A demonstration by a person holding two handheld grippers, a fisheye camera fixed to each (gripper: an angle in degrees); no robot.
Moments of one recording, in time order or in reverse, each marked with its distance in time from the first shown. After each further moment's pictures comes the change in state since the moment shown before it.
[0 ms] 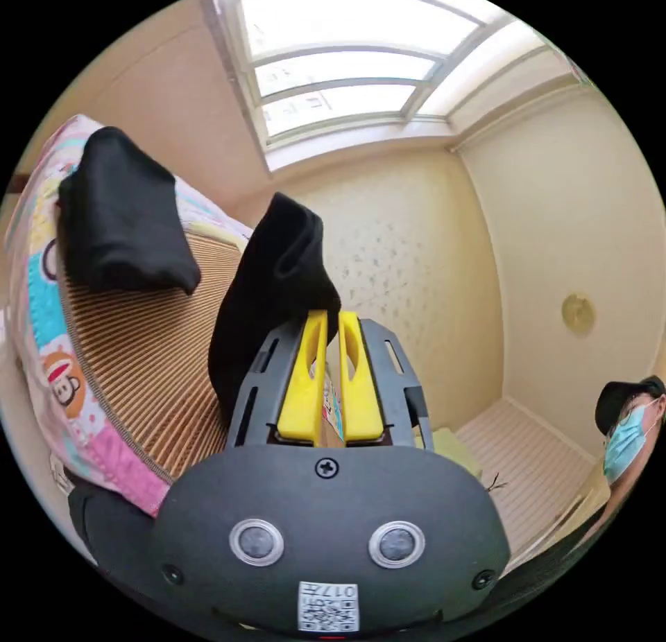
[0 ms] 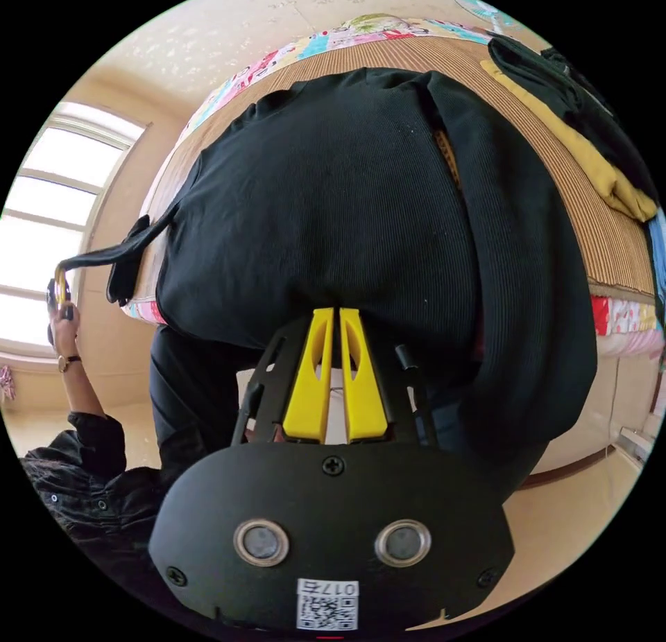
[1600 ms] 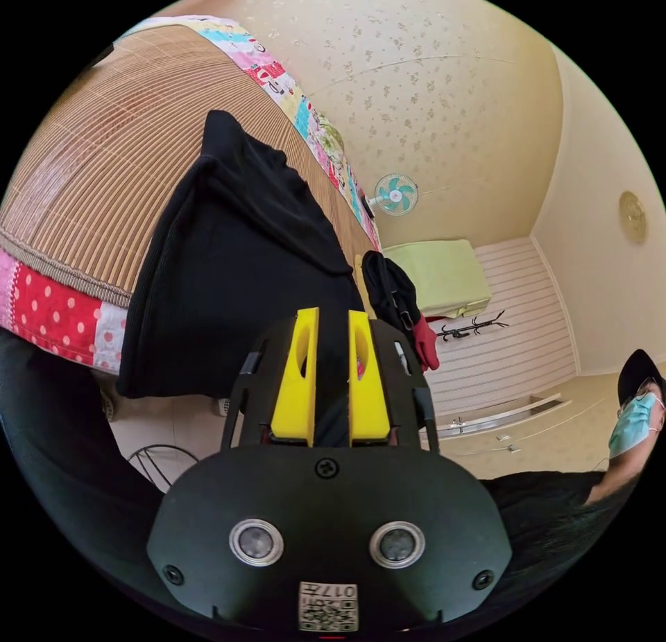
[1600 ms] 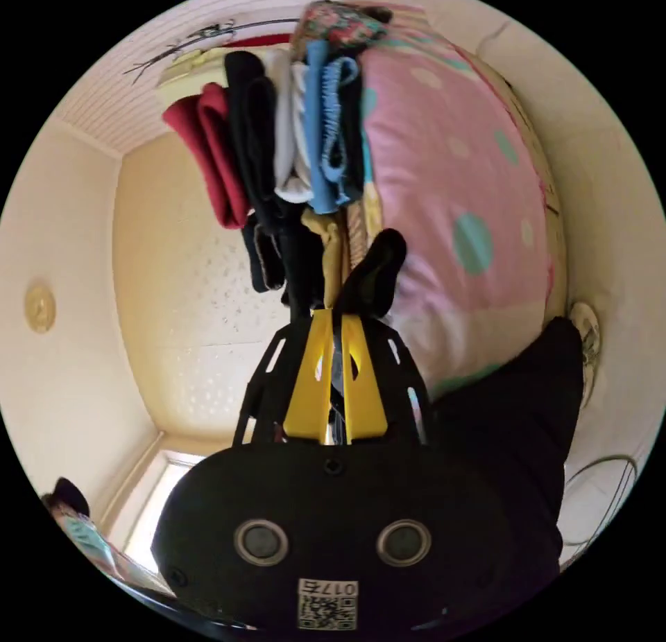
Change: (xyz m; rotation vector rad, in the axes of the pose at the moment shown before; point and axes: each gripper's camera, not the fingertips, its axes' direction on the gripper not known) left arm -0.066 0.445 0.091 -0.905 -0.087 -0.054; right arm 0.332 0.171 -0.140 1.036 -0.801 0.947
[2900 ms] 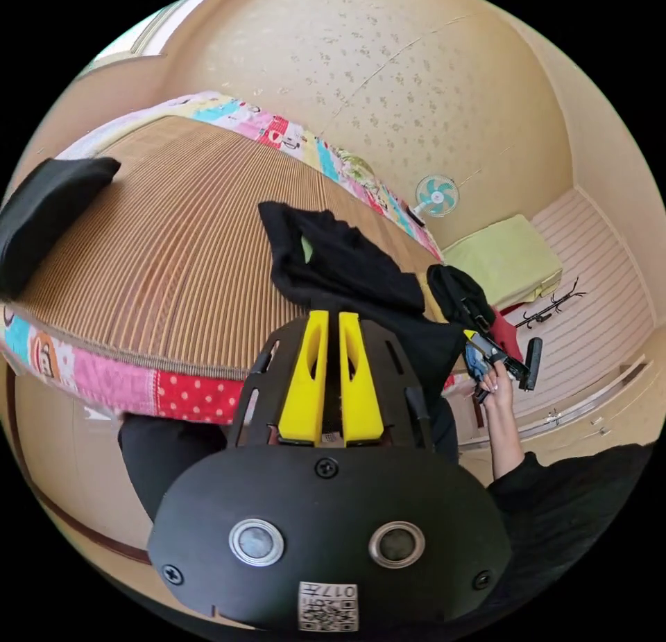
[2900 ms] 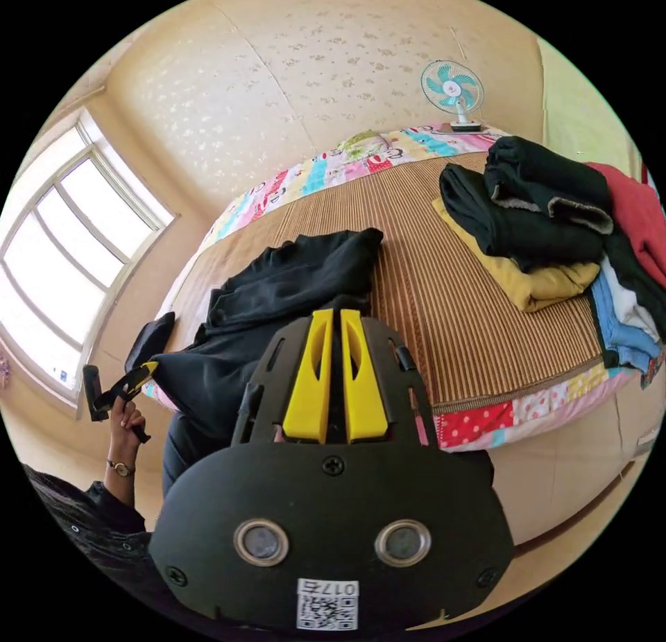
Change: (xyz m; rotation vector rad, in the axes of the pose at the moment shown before) left arm -0.064 -0.085 -0.008 0.100 -0.380 0.210; right arm -0.084 0.331 0.144 -0.643 0.485 -1.054
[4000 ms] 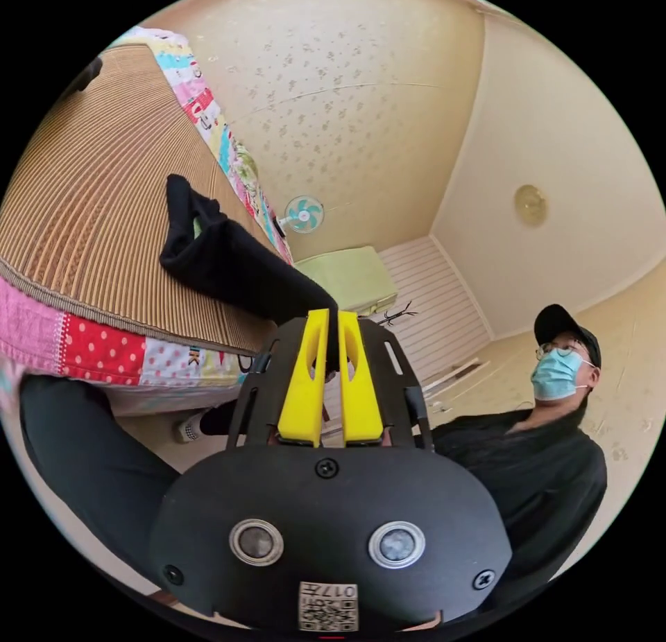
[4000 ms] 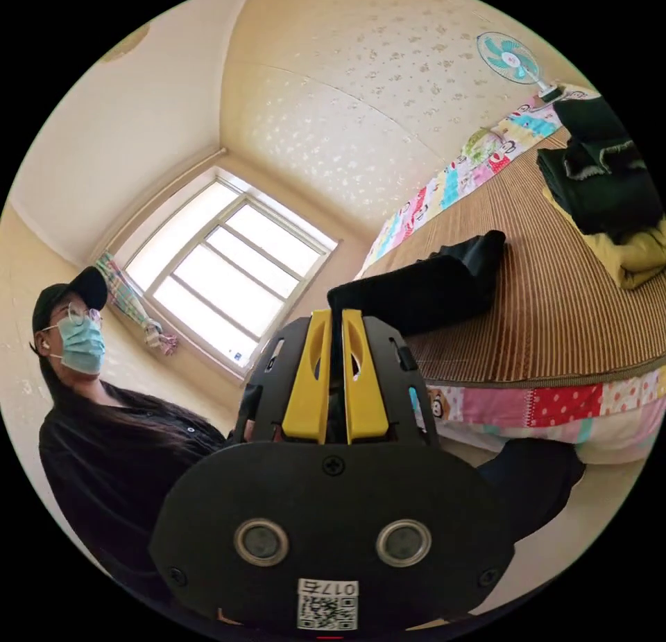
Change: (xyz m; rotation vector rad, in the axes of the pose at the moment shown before) left arm -0.058 -0.003 -0.260 0.031 0.782 -0.076; right arm 0.139 0.054 -0.167 0.060 -0.815 -0.045
